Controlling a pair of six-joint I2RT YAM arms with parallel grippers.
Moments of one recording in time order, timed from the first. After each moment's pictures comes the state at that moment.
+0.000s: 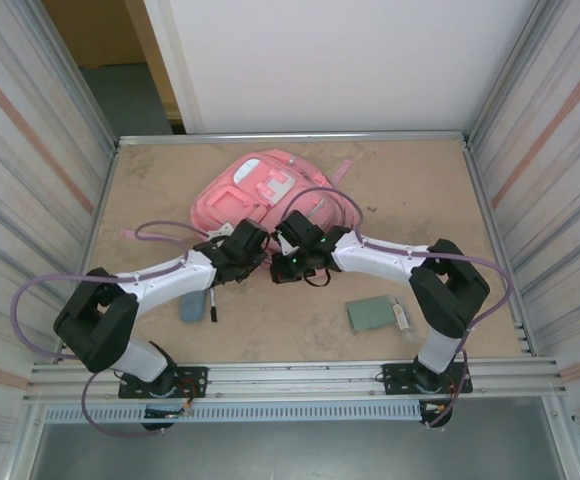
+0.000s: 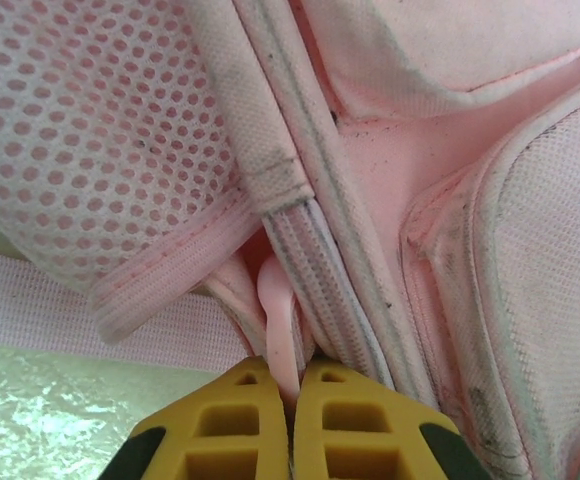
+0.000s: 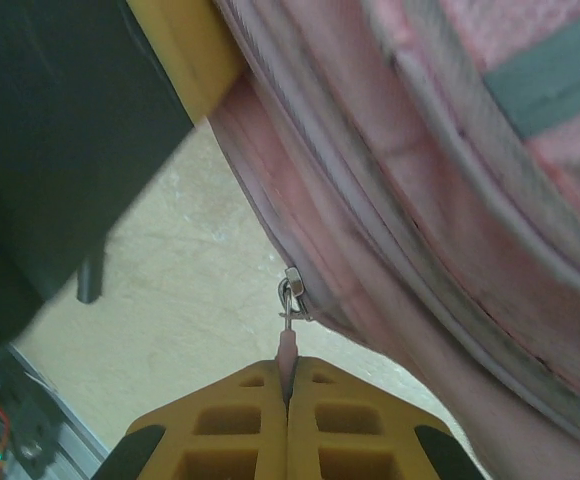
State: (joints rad) left arm -0.73 1.48 0.84 -0.35 -0.27 -1.32; right arm 0.88 1.74 1.16 -0.43 -0.28 0.63
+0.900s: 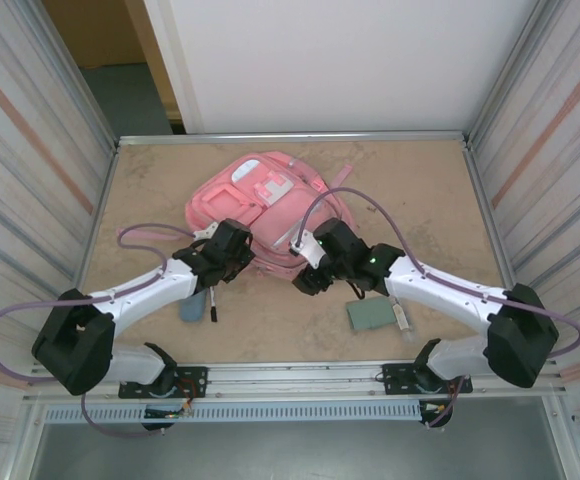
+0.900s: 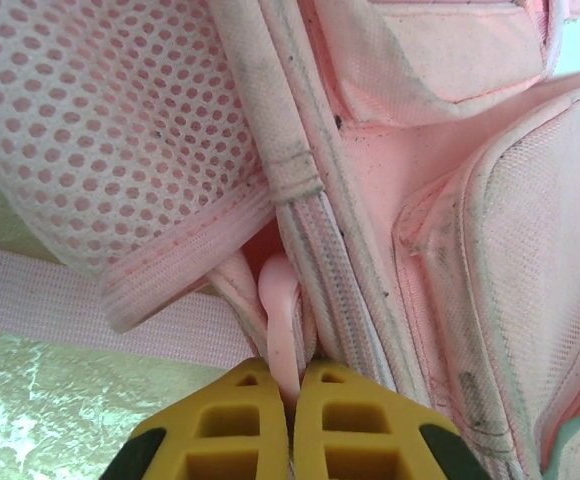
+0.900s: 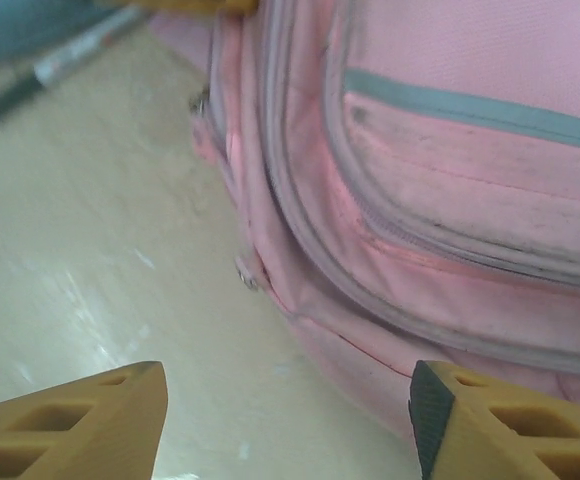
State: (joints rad) left arm -0.66 1.33 0.76 -0.34 -0.22 -1.22; right arm 0.86 1.34 0.89 -0.41 -0.07 -0.21
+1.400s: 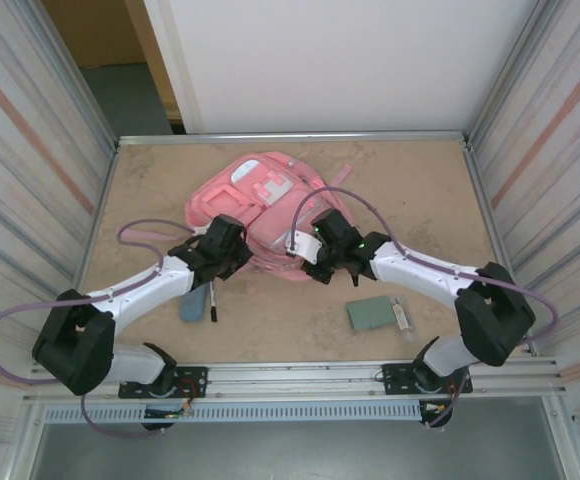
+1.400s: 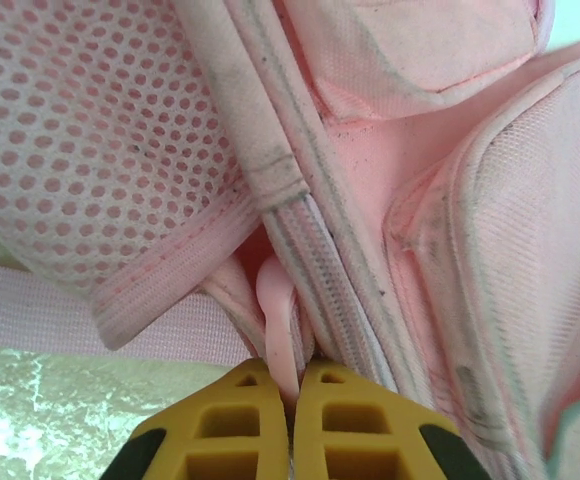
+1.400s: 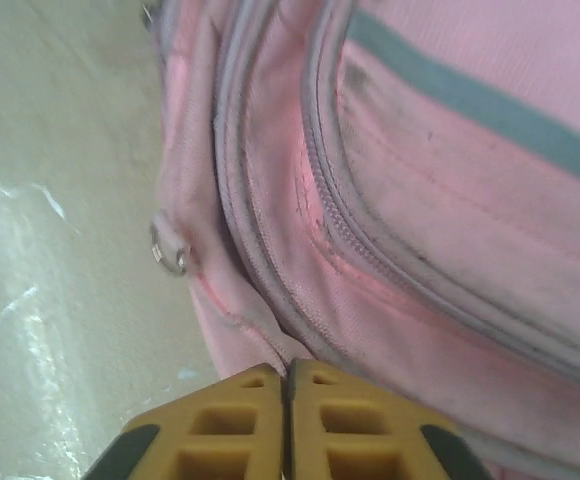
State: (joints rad) left arm -0.59 1.33 0.77 -0.34 -0.12 -1.14; right arm 0.75 1.46 0.96 -0.38 -0.18 -0.48
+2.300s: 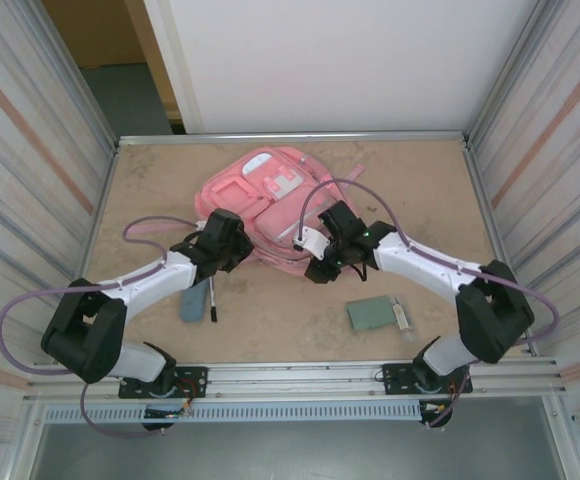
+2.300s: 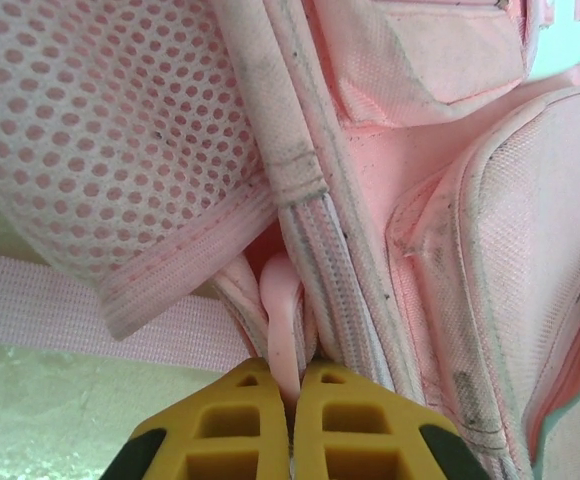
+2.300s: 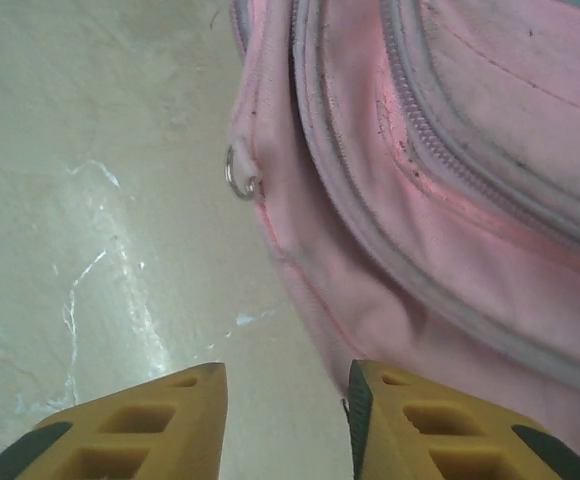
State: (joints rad) left arm -0.55 1.40 0.75 -0.18 -0.04 -1.13; right arm 0.74 1.47 0.99 -0.55 -0.21 -0.36
